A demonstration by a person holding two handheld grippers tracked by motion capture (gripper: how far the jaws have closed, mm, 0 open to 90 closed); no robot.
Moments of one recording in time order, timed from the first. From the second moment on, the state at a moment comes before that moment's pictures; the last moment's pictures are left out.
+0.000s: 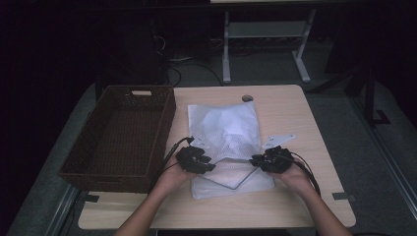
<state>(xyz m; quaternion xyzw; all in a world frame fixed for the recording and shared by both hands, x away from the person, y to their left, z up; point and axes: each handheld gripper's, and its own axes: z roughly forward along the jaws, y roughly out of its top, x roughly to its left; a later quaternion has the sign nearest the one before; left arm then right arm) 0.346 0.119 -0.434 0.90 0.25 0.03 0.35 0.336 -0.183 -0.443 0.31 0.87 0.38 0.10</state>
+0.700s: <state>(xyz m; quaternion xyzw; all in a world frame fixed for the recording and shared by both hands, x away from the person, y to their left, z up) 0.326 0.133 -0.426 0.88 0.27 0.05 0.38 0.320 -0.192 -0.429 0.31 0.85 0.41 0.11</state>
